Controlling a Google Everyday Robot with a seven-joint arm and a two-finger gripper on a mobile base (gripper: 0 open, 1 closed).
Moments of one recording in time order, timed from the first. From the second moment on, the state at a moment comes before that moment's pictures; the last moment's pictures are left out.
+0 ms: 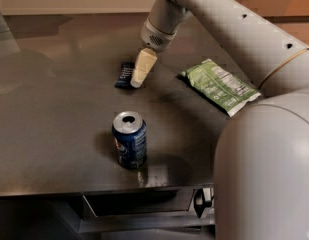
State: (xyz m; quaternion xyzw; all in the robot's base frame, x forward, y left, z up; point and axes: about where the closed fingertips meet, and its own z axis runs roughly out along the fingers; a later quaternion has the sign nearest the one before) arm 0.687 0.026 0.866 -0.63 0.74 0.11 0.20
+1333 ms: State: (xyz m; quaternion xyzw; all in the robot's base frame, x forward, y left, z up) arm 0.707 0.064 0.821 -0.66 0.73 0.10 0.15
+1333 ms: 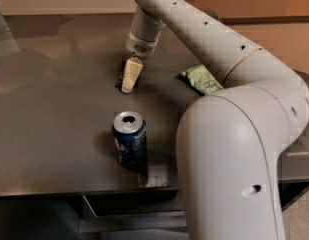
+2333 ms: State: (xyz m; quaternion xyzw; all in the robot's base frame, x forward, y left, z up) arm 0.707 0.064 0.827 -0.66 0.73 0.10 0.14
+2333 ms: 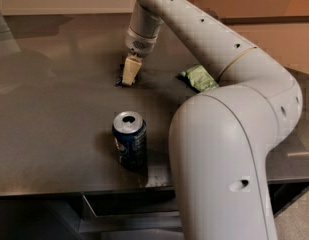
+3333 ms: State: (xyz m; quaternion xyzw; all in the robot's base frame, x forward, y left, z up) arm 0.570 0.031 0.882 -0.72 0.65 0.20 0.16
